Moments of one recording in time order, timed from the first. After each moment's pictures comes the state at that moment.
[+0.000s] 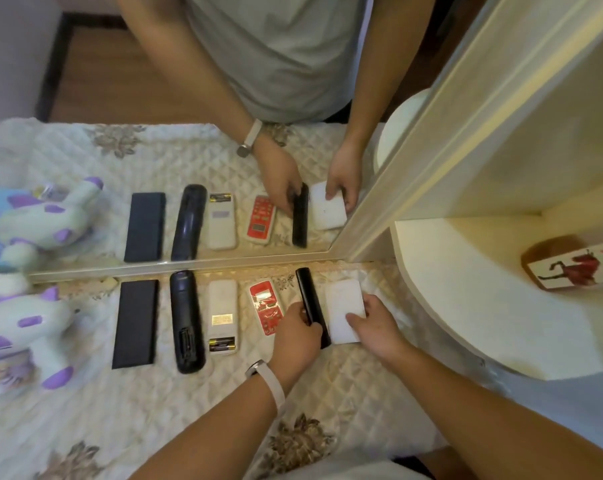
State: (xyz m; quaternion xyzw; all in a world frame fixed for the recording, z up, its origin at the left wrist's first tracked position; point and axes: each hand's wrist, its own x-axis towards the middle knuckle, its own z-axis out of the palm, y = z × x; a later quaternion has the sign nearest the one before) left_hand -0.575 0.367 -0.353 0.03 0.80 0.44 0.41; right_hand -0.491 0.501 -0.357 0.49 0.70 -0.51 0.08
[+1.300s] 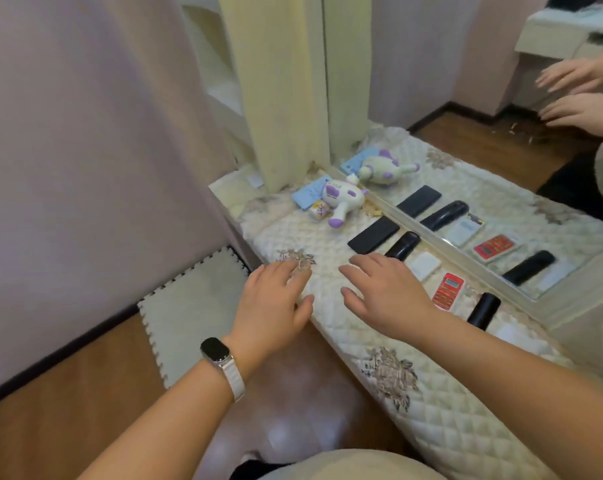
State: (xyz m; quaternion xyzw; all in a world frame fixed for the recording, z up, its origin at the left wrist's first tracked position) left_hand -0.359 0.102 -0.188 0.00 0.99 0.08 -0.14; right_hand -0.462 0.299 -0.193 -0.42 0.90 -0.10 -0.06
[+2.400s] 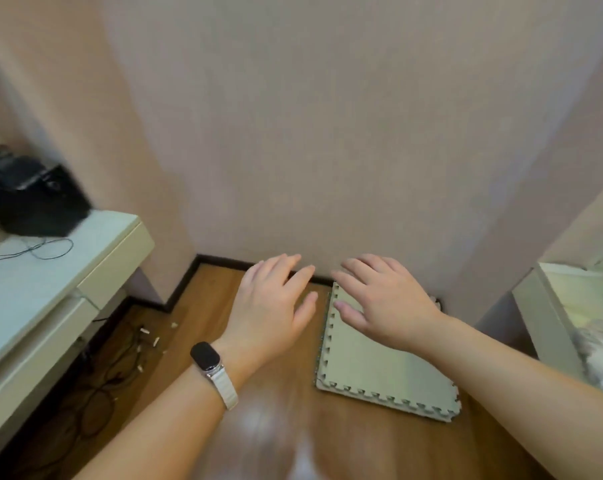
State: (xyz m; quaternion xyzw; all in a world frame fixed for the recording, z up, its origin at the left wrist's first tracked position) left_hand 0.081 -0.316 -0.136 -0.39 0.88 -0.02 -0.27; right_hand -0.127 -0.260 -0.117 -0.79 0.59 -0.10 -0.13
